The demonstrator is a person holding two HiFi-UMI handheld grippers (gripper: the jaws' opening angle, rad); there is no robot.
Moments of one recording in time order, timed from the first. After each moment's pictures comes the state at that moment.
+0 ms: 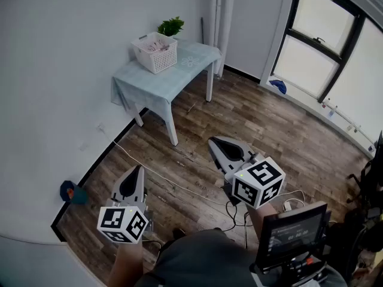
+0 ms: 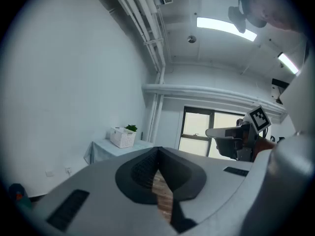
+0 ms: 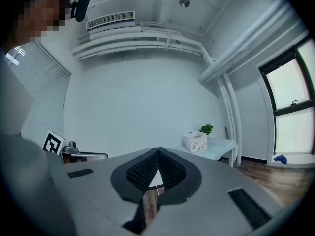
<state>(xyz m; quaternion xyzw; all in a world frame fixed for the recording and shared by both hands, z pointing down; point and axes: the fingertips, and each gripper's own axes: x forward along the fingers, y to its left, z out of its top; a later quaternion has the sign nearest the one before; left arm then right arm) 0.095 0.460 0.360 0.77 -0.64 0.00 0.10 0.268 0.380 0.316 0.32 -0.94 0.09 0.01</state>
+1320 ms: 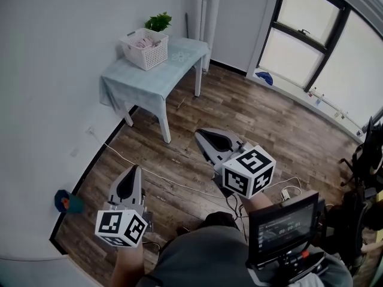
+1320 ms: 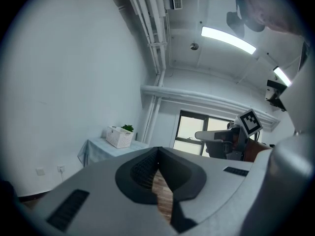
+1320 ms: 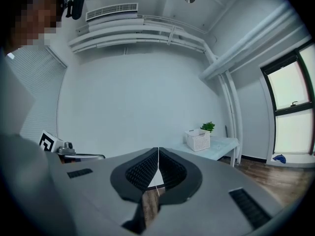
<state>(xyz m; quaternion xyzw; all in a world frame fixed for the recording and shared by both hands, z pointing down) 0.034 0.463 0.373 0.79 -0.61 -0.03 0.11 0.181 0.377 0.328 0.33 -0.94 0.09 0.03</state>
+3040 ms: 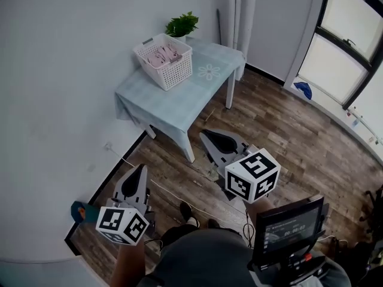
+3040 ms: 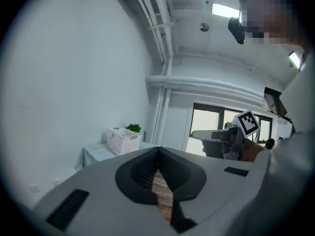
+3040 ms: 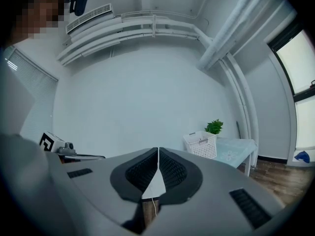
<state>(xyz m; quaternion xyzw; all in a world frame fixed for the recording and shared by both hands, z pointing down) -0.004 0.169 0.366 0.76 -0.64 0.01 0.13 0.128 0.068 0.335 0.27 -0.95 0.13 0.01</state>
